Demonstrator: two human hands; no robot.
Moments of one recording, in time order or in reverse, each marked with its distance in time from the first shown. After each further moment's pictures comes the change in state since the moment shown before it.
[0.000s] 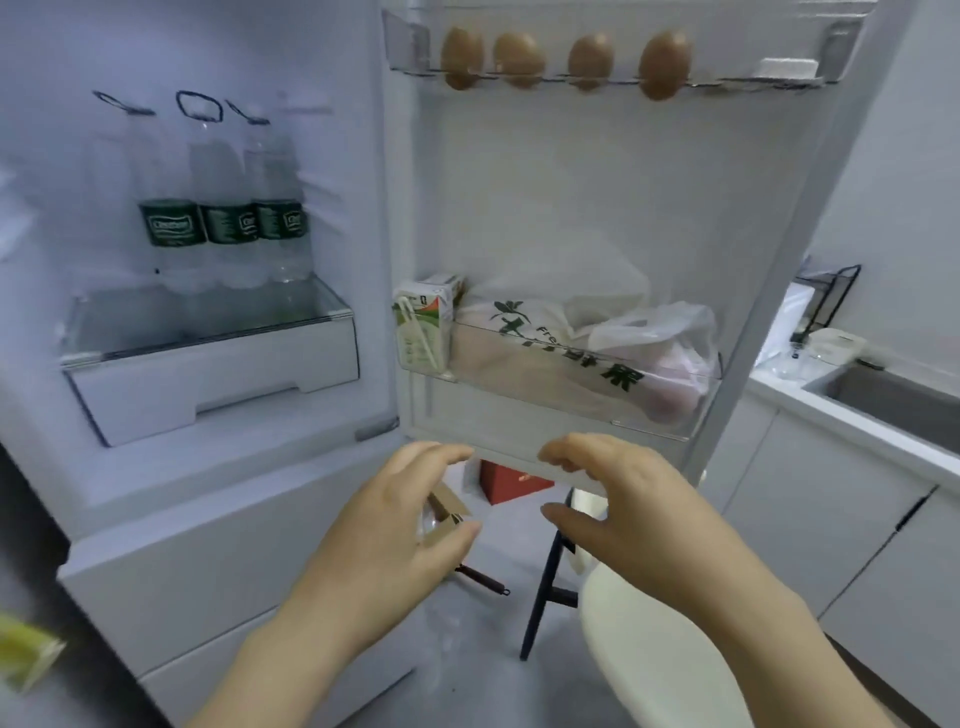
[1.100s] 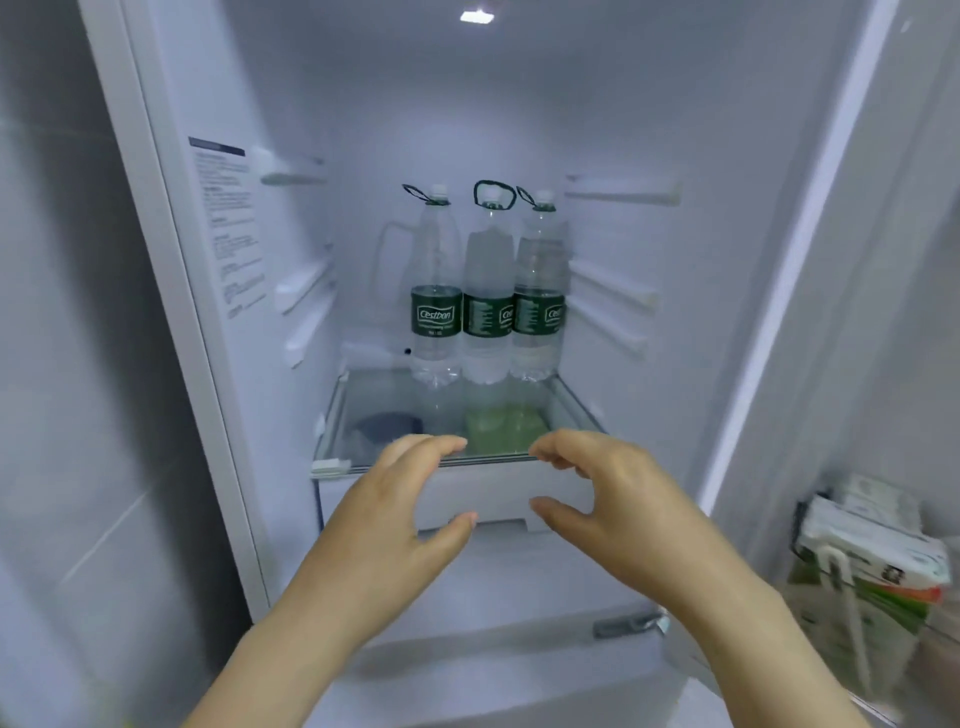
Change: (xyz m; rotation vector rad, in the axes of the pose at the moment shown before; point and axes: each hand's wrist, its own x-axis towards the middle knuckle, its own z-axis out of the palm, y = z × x) left_hand 0.112 -0.241 -0.193 0.200 0.359 -0.251; right_hand 0.352 -0.162 0.108 0.166 0.005 -0.456
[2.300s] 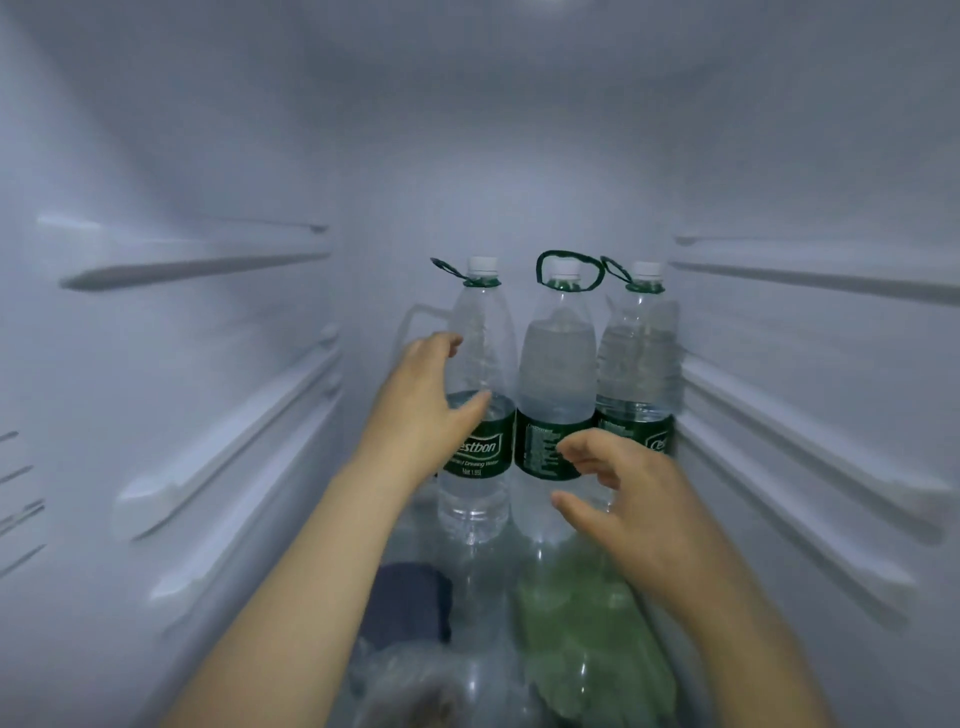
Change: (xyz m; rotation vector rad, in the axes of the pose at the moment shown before) left_hand 0.325 -0.119 -0.004 0.161 0.334 -0.066; right_hand 0.268 0.097 0.051 0.231 0.152 -0.008
